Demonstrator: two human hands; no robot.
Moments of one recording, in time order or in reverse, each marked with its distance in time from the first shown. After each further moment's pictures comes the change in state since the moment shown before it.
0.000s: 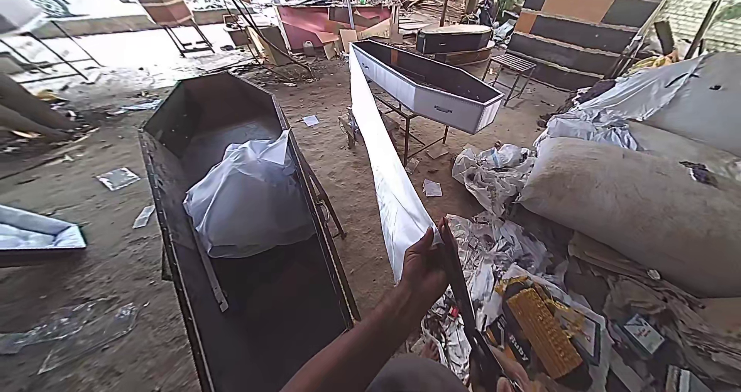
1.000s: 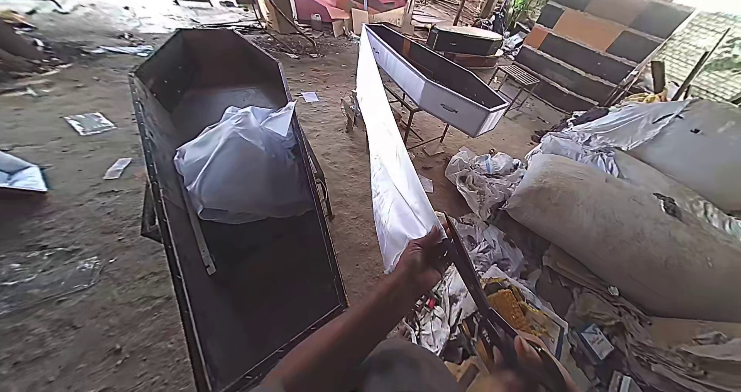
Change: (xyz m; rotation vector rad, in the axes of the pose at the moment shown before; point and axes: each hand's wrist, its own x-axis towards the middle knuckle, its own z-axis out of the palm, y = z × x) left_hand -0.017 0.022 -0.018 0.236 0.086 -0.057; right_hand 0.004 -0.076 -0.012 -0.023 -0.043 0.408
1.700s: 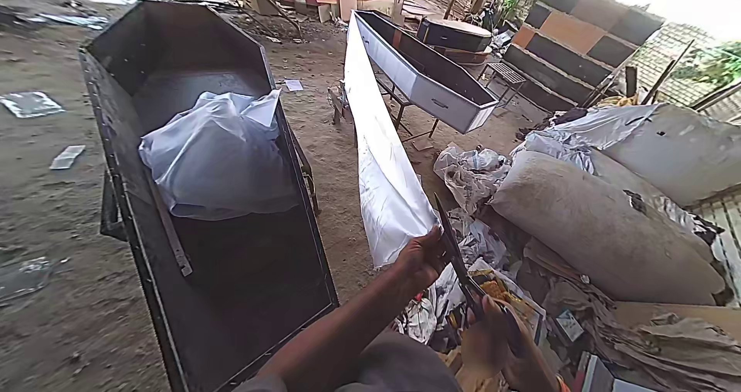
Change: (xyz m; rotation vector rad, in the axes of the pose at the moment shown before) left_hand 0.012 0.001 -0.011 0.044 -0.035 -0.092; right_hand 0.044 -0.003 0.026 0.034 0.181 0.010
